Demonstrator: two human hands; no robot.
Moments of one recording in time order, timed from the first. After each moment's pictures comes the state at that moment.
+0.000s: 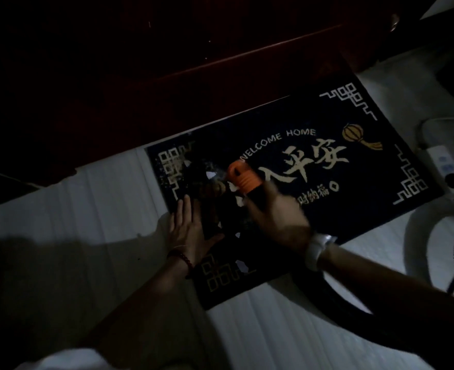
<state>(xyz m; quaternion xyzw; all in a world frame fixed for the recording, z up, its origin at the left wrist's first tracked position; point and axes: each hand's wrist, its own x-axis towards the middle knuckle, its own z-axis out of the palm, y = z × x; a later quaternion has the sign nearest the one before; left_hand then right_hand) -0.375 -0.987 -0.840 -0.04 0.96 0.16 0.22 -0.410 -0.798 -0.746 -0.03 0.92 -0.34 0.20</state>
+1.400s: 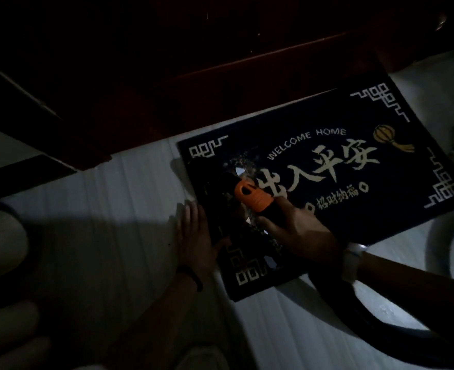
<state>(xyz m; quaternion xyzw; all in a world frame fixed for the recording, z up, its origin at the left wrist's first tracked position) -0.334 -1.025 -0.849 -0.07 0.97 0.17 0.18 -0.389 -0.824 -0.742 -0.08 0.91 -0.31 0.26</state>
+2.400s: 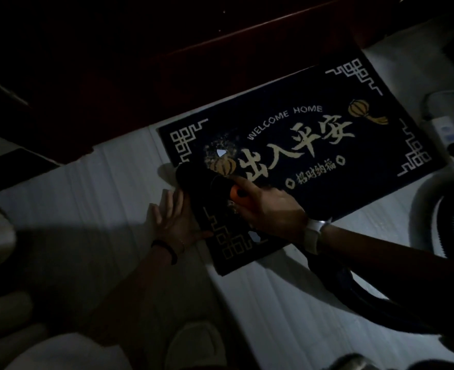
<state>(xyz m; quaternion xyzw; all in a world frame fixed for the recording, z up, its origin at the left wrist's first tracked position) -0.340 -1.043 -0.835 -0.02 0.94 0.16 0.29 -0.375 -0.826 -0.750 -0.16 0.94 -0.20 0.22</state>
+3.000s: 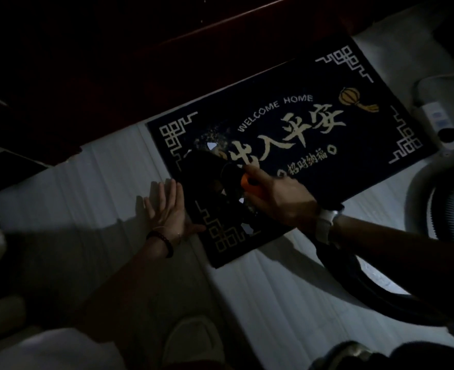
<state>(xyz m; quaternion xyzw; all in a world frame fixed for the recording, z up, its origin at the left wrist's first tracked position) -0.348 -1.034 -0.822 -0.03 0.94 0.12 0.31 -0.377 -0.795 -0.743 -0.13 0.95 -0.20 0.21</state>
